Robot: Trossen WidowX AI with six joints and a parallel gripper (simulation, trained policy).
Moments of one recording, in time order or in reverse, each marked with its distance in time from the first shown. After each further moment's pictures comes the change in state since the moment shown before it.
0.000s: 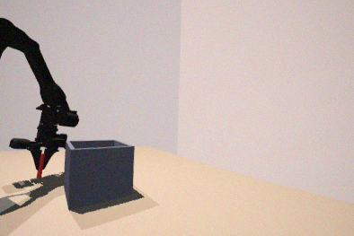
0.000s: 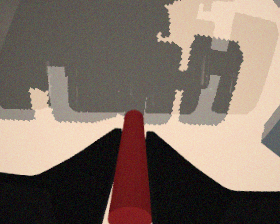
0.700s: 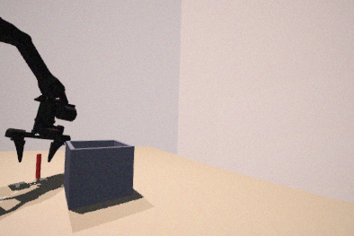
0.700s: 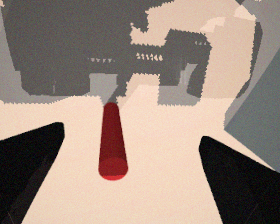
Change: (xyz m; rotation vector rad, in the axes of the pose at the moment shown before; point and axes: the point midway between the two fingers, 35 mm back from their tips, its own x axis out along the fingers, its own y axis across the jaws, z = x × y) arm -0.027 -0.020 0.004 0.018 -0.023 -0.047
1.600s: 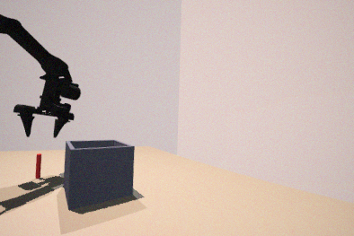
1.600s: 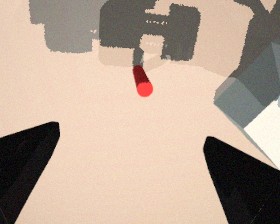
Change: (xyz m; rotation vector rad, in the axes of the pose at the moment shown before) arm -0.084 0.008 -0.014 -0.157 0.062 0.070
